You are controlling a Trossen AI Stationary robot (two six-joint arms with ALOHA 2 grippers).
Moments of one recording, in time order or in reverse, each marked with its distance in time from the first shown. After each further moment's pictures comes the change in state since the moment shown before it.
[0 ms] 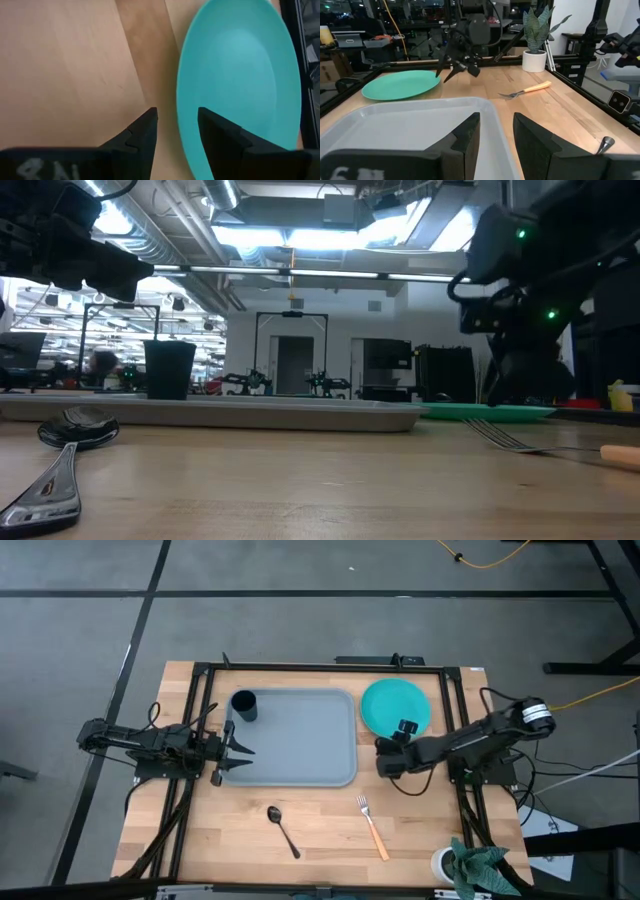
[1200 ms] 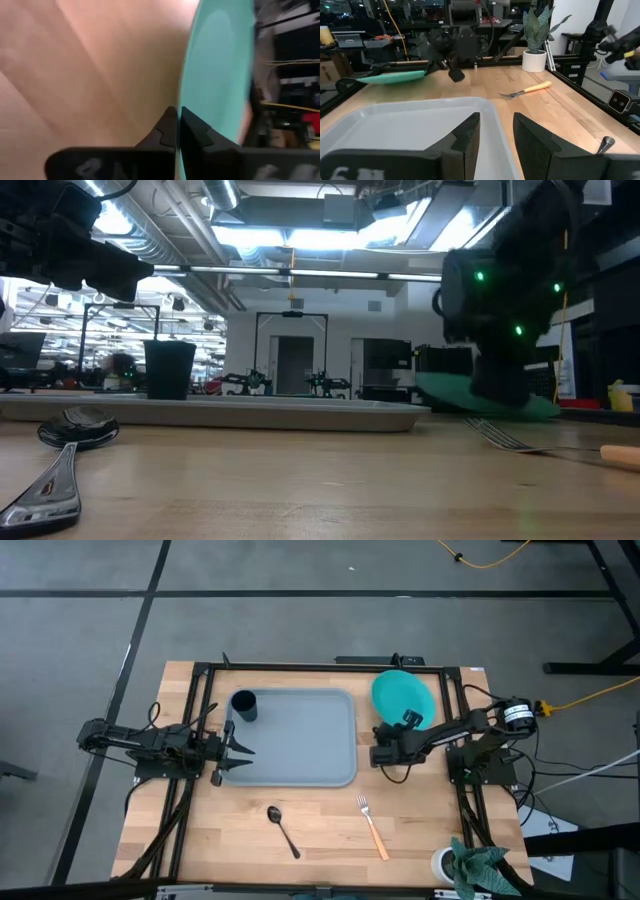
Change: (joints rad) left arm 0.000 0.000 0.000 0.000 0.000 0.001; right arm -0.105 0.137 0.108 -0.183 0.187 0.214
